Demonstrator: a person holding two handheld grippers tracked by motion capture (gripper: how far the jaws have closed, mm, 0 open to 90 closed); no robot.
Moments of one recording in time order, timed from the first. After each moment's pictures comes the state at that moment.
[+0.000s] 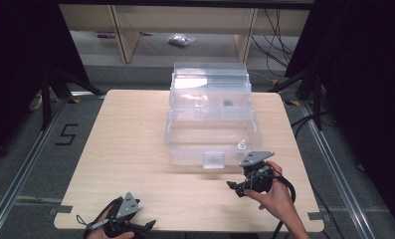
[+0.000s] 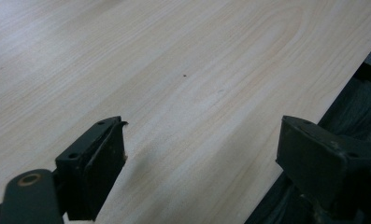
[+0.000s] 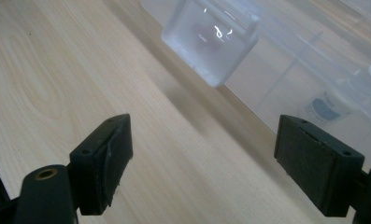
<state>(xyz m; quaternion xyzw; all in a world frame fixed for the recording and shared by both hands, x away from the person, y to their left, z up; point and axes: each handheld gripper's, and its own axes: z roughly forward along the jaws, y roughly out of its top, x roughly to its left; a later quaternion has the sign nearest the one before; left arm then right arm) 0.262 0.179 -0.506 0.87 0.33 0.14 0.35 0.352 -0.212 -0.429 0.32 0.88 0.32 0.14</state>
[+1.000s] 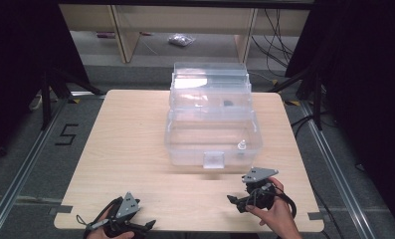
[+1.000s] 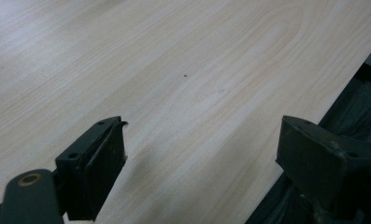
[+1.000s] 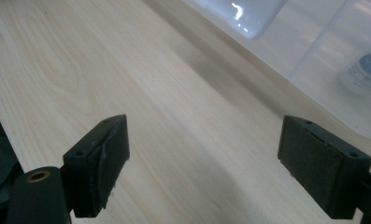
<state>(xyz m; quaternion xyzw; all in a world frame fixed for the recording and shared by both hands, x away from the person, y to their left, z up) 0.262 0.179 -0.506 0.87 0.33 0.14 0.35 0.322 -0.221 -0.464 0.33 0.87 0.34 0.13</state>
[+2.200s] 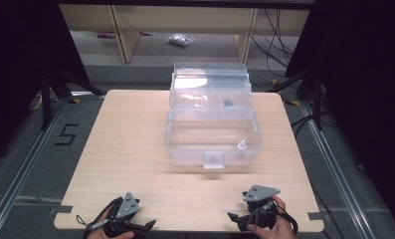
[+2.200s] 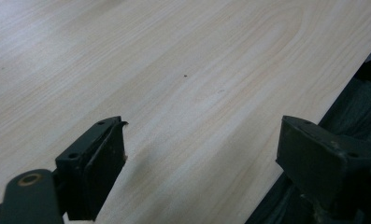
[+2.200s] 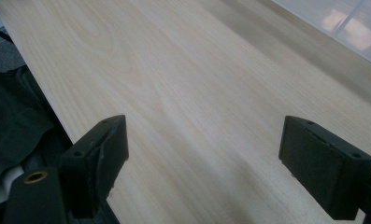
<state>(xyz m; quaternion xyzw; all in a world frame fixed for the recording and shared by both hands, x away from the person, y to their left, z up) 0.262 0.179 -0.506 0.87 0.33 0.14 0.34 0.283 -0.224 -0.481 0.33 0.88 0.33 0.11</state>
